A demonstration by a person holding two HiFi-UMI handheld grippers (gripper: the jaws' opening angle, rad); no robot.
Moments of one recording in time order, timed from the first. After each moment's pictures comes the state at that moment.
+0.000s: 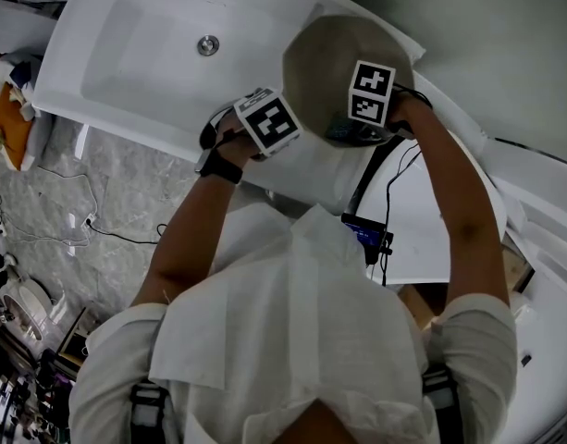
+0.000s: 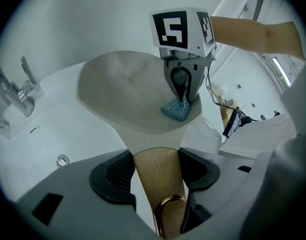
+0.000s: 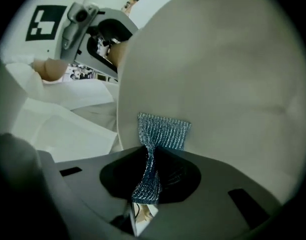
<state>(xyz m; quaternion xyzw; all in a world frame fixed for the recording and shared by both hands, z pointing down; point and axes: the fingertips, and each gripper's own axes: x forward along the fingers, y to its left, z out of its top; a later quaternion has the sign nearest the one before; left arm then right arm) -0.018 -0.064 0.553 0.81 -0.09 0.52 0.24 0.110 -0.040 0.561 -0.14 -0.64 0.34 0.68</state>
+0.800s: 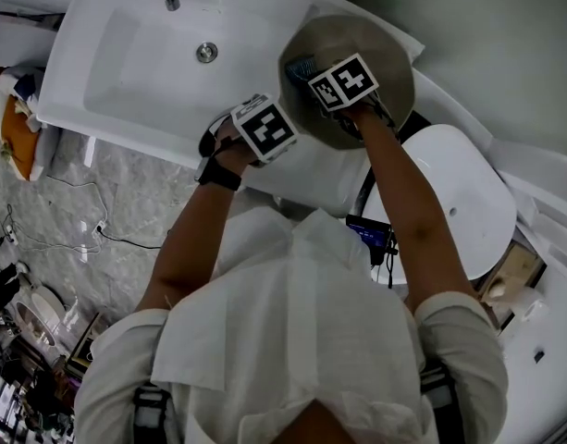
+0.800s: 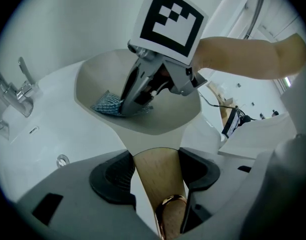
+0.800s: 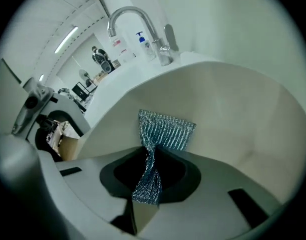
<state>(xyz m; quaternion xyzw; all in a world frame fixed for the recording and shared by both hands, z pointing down) -0.019 -0.061 0.552 0.81 -0.09 0.53 0.24 0.006 -0.163 0.581 0.22 -0.81 0.32 0.45</state>
